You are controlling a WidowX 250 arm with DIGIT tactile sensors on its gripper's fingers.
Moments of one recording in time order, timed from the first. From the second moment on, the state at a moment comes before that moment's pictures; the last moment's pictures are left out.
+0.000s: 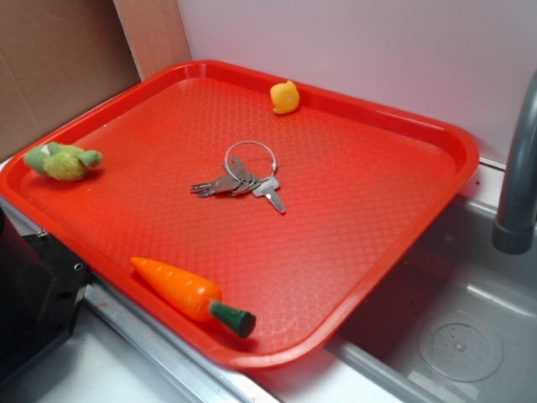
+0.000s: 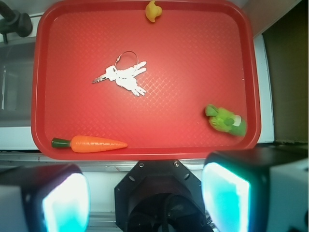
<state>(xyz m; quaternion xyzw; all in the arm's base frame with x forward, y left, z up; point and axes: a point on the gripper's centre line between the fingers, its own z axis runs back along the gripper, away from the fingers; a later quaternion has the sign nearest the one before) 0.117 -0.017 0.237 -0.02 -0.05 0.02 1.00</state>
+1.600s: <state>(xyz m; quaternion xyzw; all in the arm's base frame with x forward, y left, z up) 0.165 0.100 0.119 -0.03 -0.10 -0.33 0.94</state>
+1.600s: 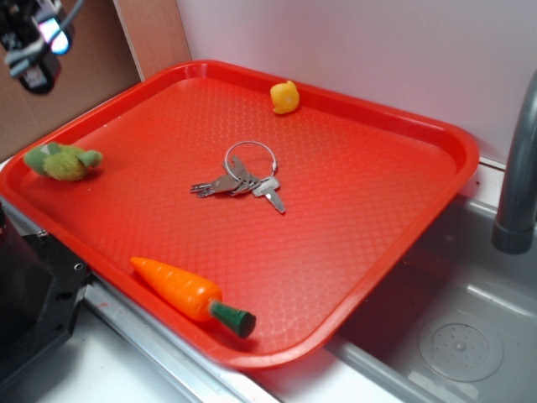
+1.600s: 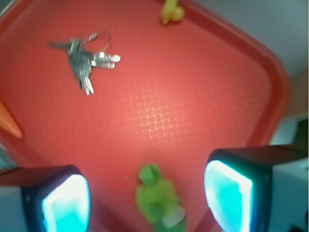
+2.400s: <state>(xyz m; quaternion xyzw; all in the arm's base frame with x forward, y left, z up) 0.153 0.118 0.042 -0.05 -0.07 -0.43 0.90</state>
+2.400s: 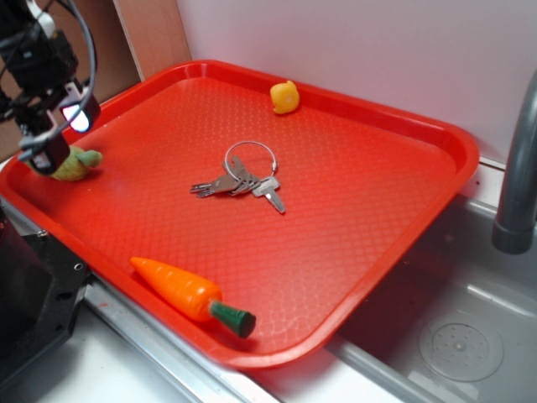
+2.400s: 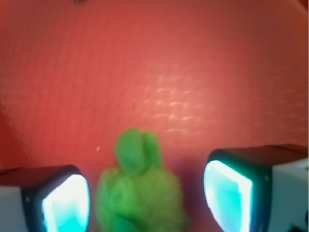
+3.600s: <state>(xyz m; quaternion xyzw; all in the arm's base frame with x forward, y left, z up) 0.163 0.105 0.054 0.02 0.00 -0.27 0.96</state>
